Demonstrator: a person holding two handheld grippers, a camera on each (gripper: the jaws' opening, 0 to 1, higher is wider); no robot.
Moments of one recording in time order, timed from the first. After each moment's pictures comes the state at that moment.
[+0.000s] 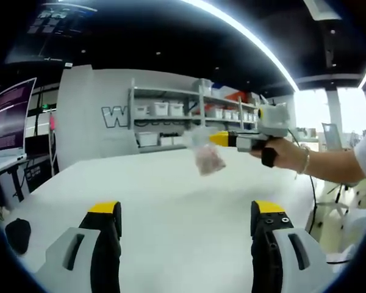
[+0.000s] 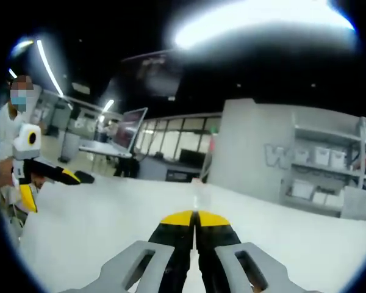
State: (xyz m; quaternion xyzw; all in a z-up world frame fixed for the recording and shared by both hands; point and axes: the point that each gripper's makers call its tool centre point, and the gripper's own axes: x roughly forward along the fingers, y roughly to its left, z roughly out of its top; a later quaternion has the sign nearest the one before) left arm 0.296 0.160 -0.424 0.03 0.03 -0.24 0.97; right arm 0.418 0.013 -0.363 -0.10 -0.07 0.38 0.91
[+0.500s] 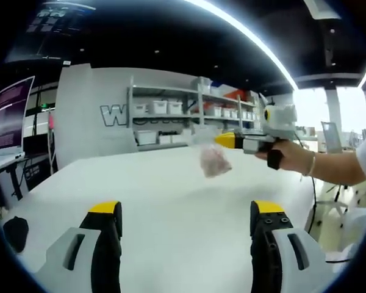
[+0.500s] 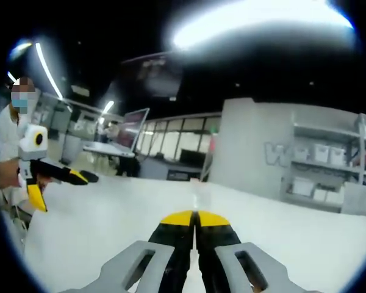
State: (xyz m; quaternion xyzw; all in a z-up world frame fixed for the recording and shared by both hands) left arm 0.296 0.156 -0.430 0.03 0.04 -0.24 0.97; right arm 0.406 0.001 -0.374 -0.09 -0.07 0.39 0.92
